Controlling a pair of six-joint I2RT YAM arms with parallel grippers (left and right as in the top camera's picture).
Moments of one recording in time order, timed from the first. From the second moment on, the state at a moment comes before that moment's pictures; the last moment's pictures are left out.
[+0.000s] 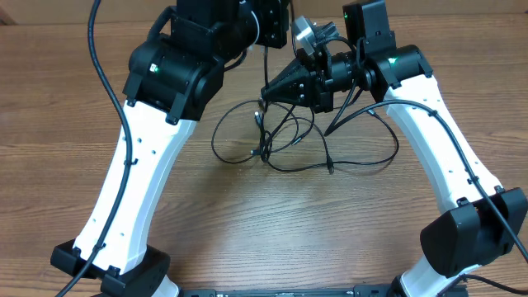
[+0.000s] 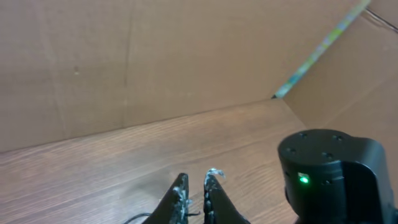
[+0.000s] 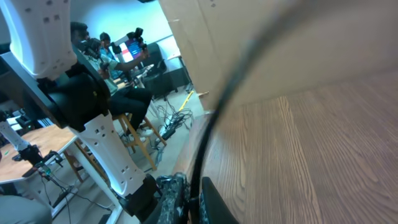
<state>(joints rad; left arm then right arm) -0.47 1.76 2.22 -0.82 0.13 -0.31 0.31 1.81 1.74 -0.74 -1.52 -0.48</state>
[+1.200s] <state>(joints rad) -0.47 1.76 2.22 -1.17 0.07 -0.21 -0.39 1.81 1.74 0.09 -1.35 0.39</state>
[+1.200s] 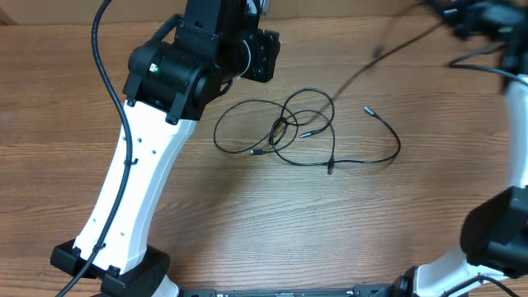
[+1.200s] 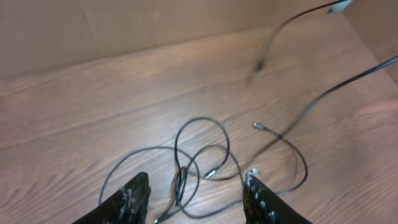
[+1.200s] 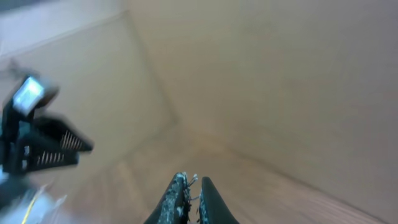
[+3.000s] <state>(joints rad) -0.47 1.76 2.22 -1.31 0.30 -0.18 -1.00 1.89 1.75 -0.77 -0.31 0.62</state>
